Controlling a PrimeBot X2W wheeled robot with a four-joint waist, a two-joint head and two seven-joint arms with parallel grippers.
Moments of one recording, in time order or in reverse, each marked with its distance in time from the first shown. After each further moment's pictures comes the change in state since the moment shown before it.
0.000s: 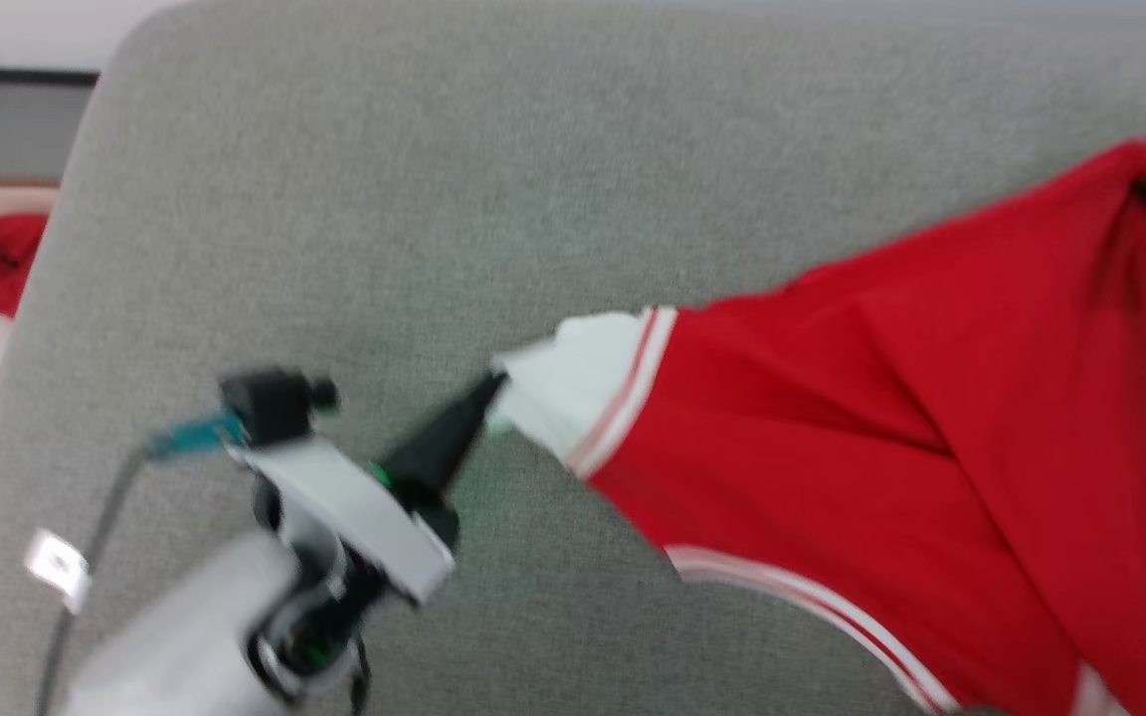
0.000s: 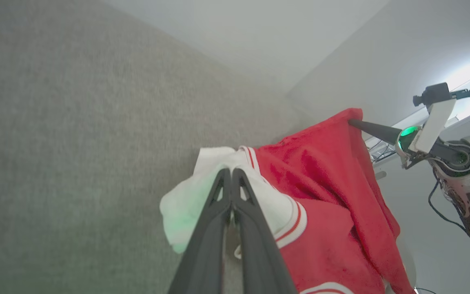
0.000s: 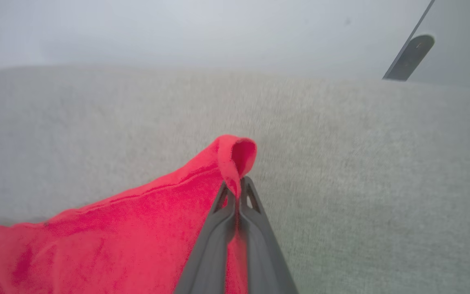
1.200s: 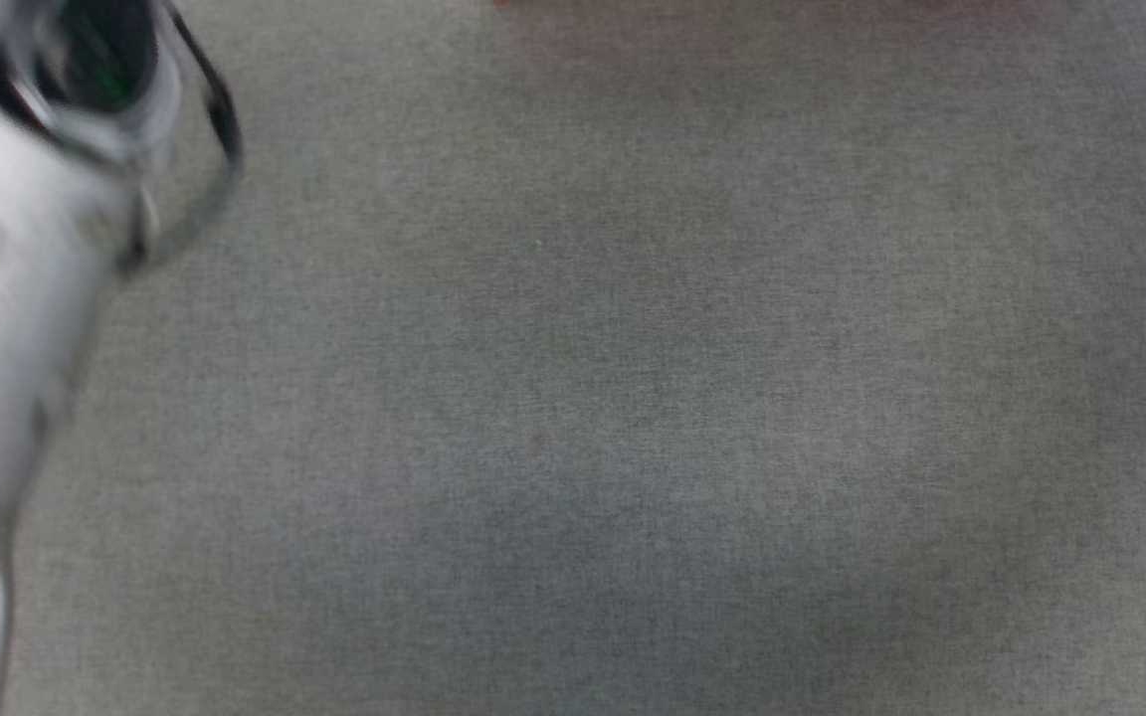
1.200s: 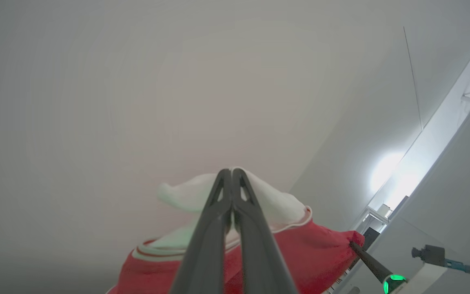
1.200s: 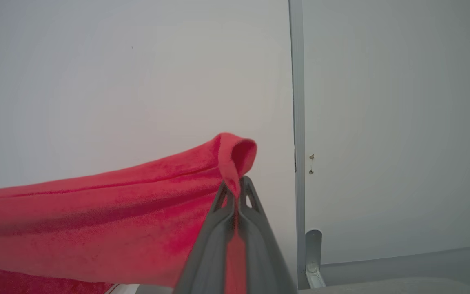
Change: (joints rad) left arm -0.798 -0.070 0.178 0.316 -0.120 -0.048 -0.066; right arm -0.575 0.075 -0.050 0.370 -0.052 0.000 -0.601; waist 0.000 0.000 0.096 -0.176
